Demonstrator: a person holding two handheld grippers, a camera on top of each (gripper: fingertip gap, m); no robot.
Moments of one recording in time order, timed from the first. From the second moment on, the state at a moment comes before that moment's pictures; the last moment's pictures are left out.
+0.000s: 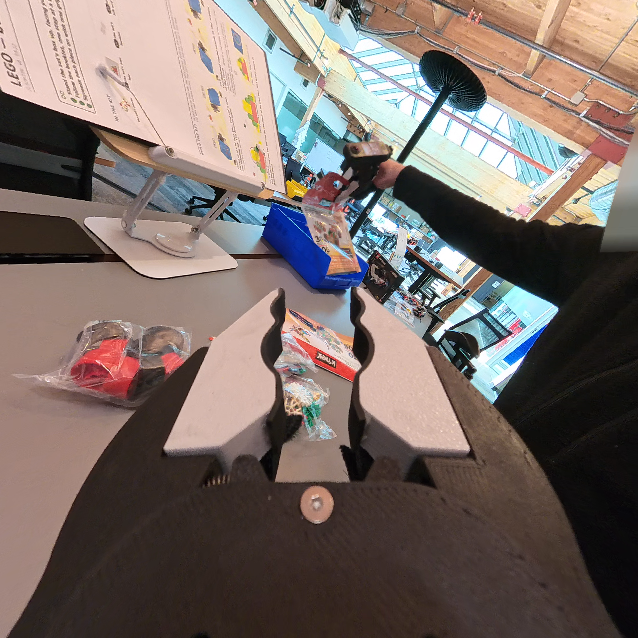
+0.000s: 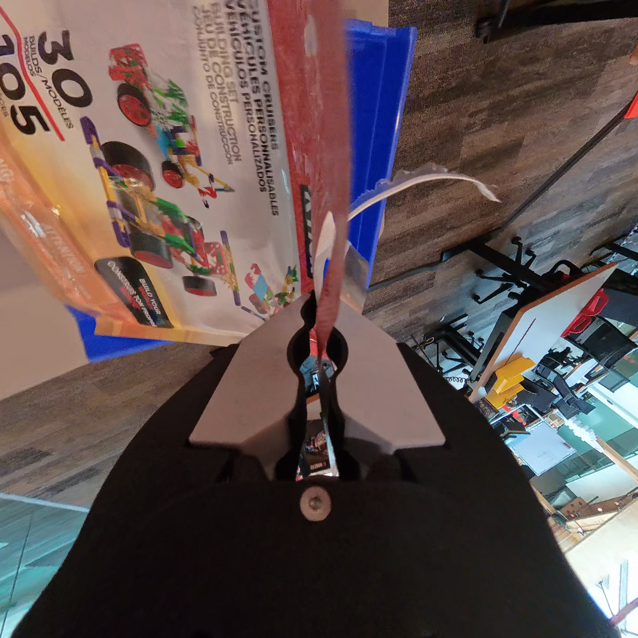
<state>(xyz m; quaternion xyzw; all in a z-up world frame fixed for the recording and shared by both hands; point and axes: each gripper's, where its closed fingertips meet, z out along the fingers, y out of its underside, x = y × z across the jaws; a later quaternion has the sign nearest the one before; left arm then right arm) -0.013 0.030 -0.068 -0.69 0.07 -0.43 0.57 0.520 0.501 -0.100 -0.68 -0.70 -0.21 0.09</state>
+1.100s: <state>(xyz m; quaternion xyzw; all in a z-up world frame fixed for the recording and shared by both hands) 0.222 0.040 -0.135 -0.77 0.28 -0.46 0.36 0.304 0.115 -0.256 -0.72 -0.63 0.22 0.17</state>
